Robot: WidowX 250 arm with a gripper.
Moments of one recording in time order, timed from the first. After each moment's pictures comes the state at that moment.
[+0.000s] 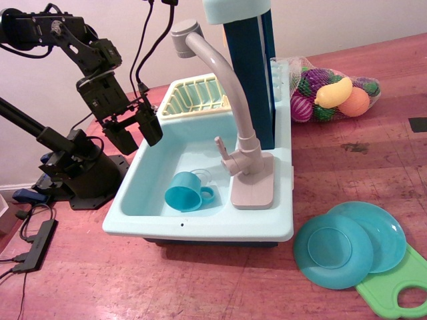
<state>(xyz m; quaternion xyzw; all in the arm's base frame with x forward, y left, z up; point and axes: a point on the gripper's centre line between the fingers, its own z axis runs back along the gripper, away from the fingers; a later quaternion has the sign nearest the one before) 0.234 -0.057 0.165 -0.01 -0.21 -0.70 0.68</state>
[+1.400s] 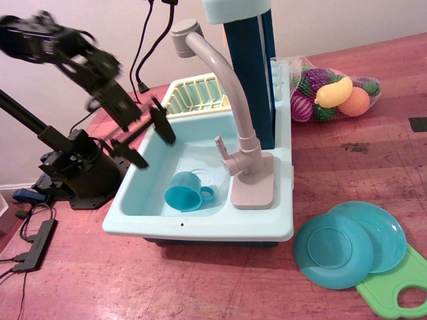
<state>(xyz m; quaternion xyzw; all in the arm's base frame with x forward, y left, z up) 0.262 -0.074 0.156 -0.05 -0.20 -0.32 0.92</state>
